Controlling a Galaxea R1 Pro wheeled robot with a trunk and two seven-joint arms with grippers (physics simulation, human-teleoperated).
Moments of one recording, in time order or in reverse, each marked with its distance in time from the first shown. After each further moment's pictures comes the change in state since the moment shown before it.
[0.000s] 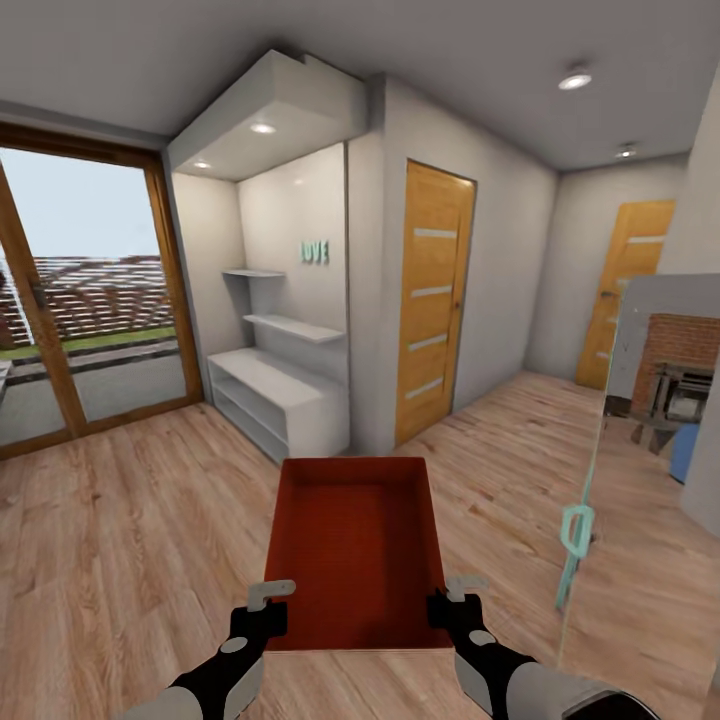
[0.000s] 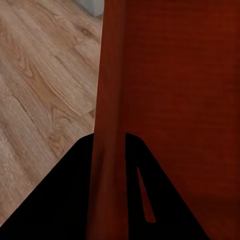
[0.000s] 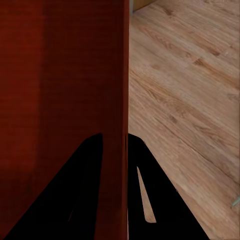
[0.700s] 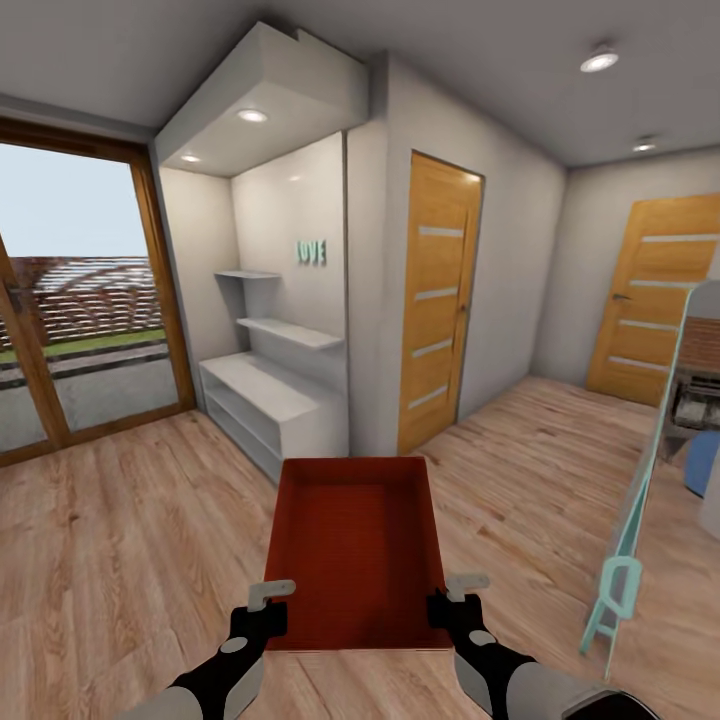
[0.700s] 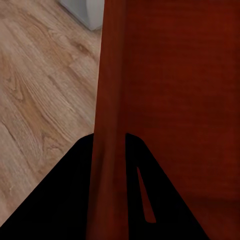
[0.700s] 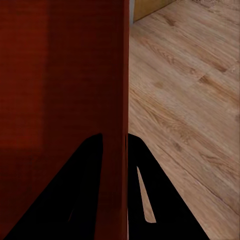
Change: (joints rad) left arm 0.000 0.000 0.000 0.000 0.000 0.000 0.000; right arm 0.000 0.000 0.001 0.000 -0.001 0.000 0.000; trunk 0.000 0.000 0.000
